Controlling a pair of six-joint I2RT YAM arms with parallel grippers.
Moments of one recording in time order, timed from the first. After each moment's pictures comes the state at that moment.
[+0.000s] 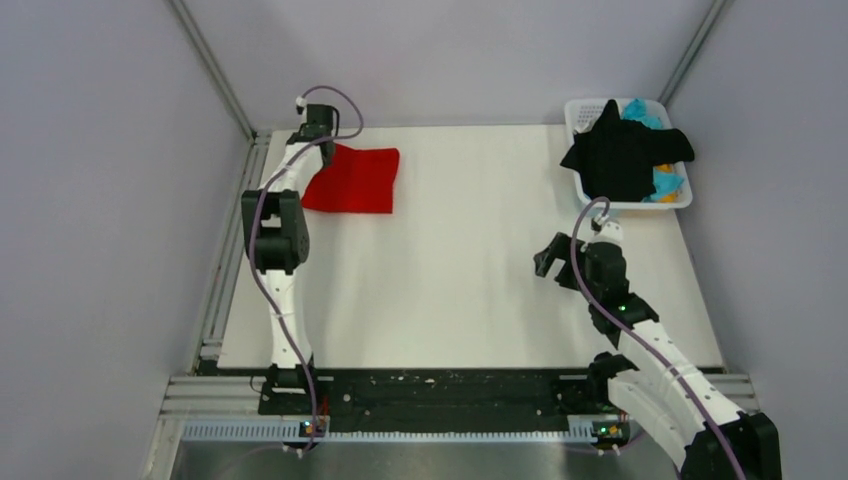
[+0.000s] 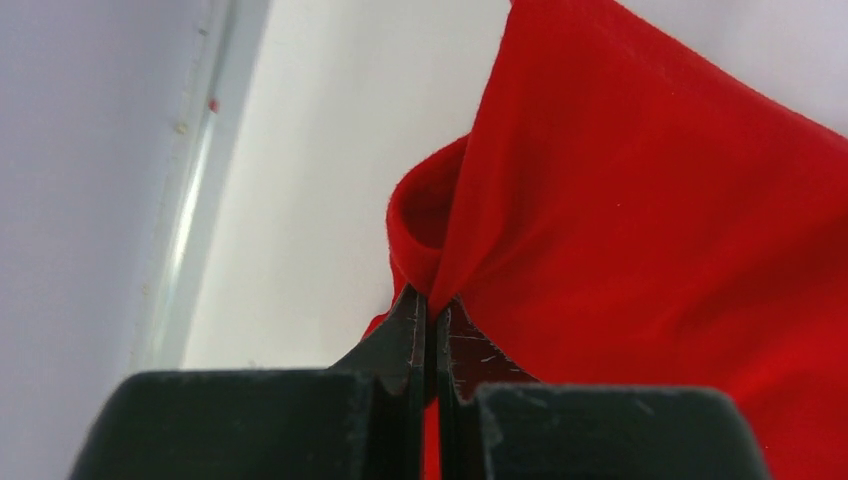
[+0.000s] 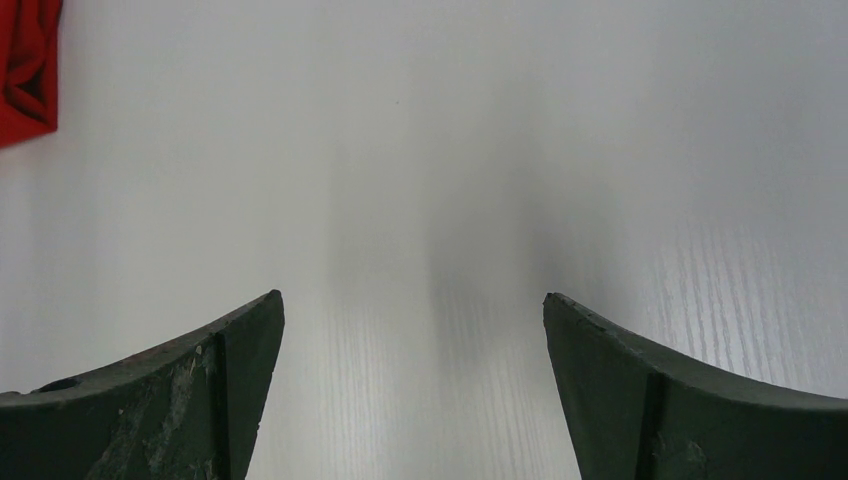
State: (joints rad) left arm -0.05 2.28 1.94 -0.50 -0.50 -0.12; right arm 0.26 0.76 0.37 -0.12 0.09 0.52
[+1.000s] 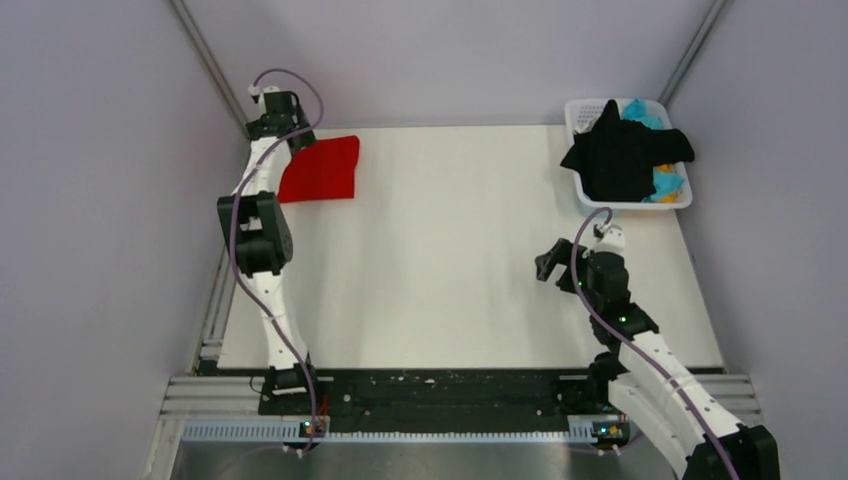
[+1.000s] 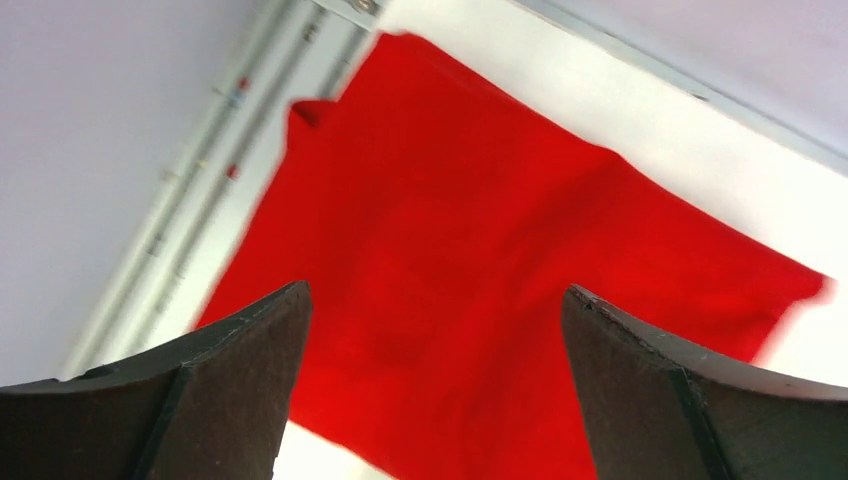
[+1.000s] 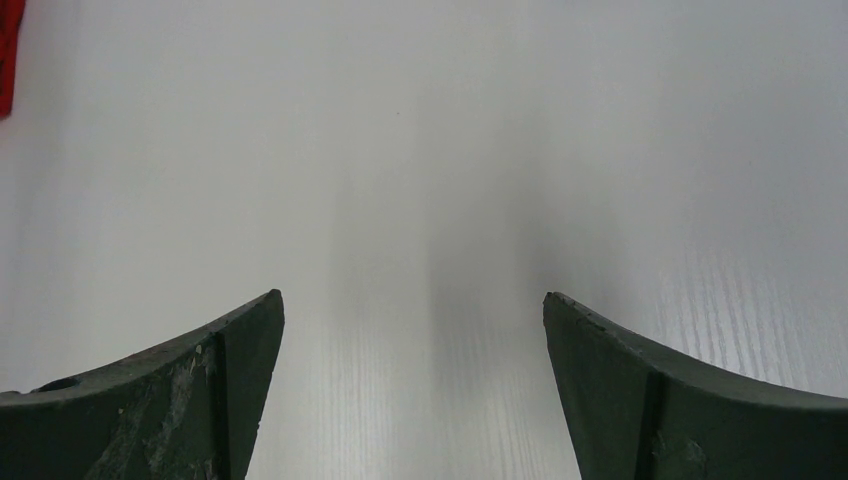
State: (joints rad) left arm 0.10 2.31 2.08 -0.43 -0.37 -0.23; right arm 0.26 0.70 0.29 -0.05 0.11 0.50
